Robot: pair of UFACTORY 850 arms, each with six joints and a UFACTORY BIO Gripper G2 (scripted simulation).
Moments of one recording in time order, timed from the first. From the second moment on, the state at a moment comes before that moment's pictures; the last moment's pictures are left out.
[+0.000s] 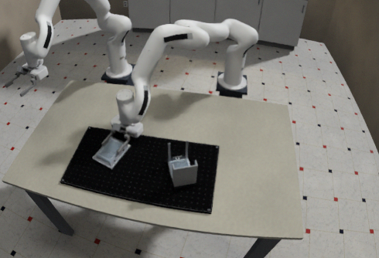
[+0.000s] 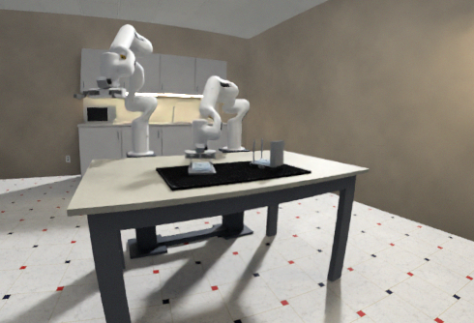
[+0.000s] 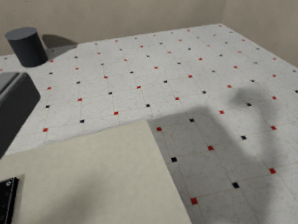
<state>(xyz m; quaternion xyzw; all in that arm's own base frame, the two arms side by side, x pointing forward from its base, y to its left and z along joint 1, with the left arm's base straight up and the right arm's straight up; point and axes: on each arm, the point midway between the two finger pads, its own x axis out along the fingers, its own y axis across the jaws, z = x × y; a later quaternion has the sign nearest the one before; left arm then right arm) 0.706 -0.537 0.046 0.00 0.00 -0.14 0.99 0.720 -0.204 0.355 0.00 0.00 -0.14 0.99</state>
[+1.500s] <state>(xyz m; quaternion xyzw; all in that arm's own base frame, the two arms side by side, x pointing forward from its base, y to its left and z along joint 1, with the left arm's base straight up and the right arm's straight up) 0.706 -0.537 0.043 0.00 0.00 -0.14 0.99 0.720 -0.204 0.355 0.00 0.00 -0.14 0.99</state>
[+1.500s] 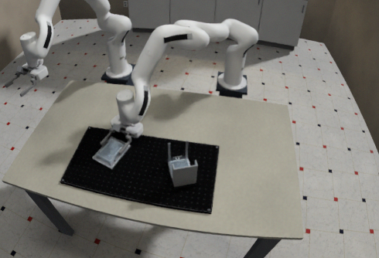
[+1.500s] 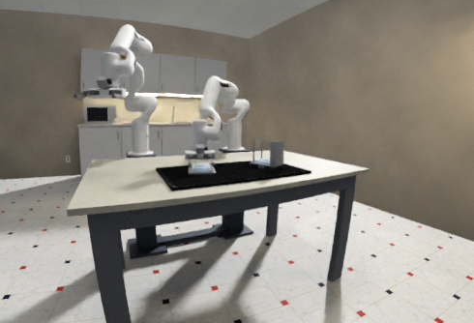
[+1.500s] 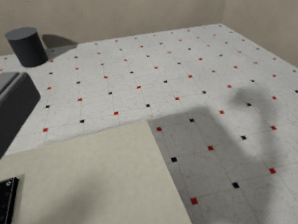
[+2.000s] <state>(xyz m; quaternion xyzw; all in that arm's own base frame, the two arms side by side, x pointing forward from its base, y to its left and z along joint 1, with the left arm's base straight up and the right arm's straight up) 0.707 -0.537 0.060 0.00 0.00 -0.14 0.99 0.720 -0.204 0.355 0.00 0.00 -0.14 0.99</state>
